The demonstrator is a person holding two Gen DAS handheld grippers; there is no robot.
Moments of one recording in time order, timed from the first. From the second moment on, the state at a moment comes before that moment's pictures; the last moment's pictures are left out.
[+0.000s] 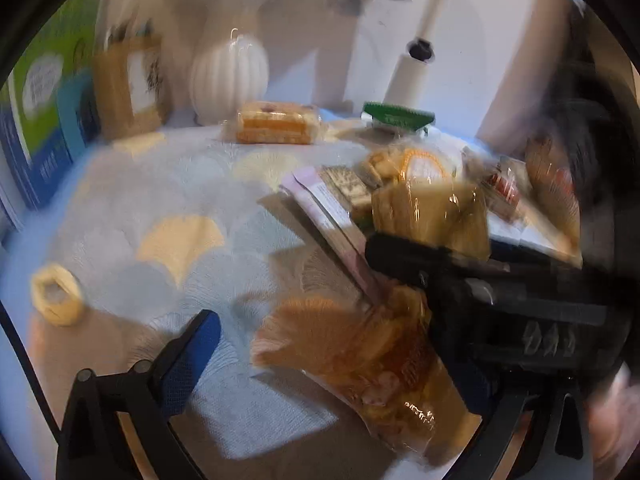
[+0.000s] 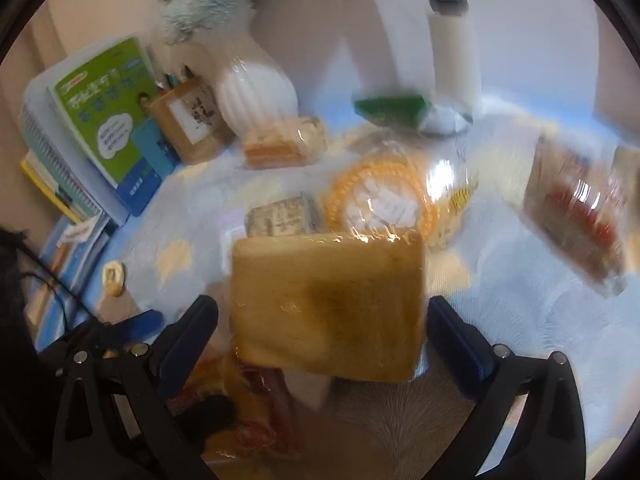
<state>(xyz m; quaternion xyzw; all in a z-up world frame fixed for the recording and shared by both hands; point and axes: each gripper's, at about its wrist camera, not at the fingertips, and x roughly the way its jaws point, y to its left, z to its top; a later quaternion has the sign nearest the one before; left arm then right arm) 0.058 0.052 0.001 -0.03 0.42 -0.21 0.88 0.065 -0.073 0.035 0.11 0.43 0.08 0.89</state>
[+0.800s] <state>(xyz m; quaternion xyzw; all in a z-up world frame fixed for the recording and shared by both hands) 0.030 0.016 0.000 0.12 0.41 -0.25 0.87 0.067 -0.063 0.030 0.07 0.45 0.07 0.89</state>
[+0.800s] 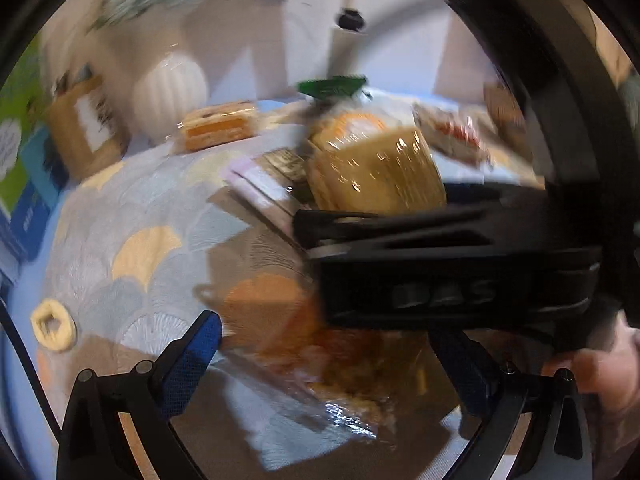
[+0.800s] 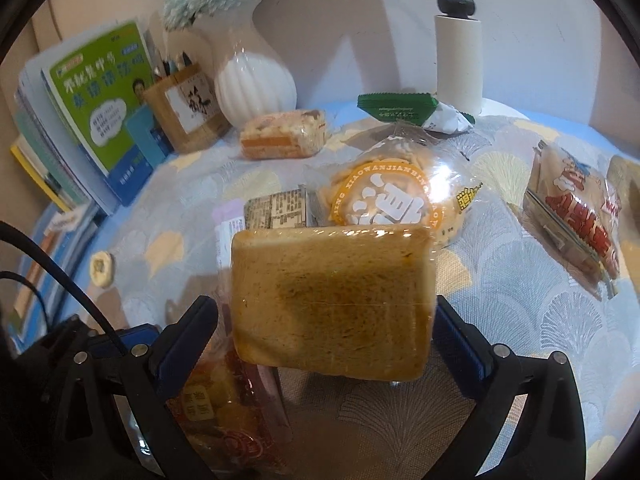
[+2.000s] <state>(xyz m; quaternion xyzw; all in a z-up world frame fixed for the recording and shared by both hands) 0.029 0.025 0.002 0.11 0.41 -0.24 0.87 0.068 -0.058 0.029 0.06 0.45 0.06 0.89</state>
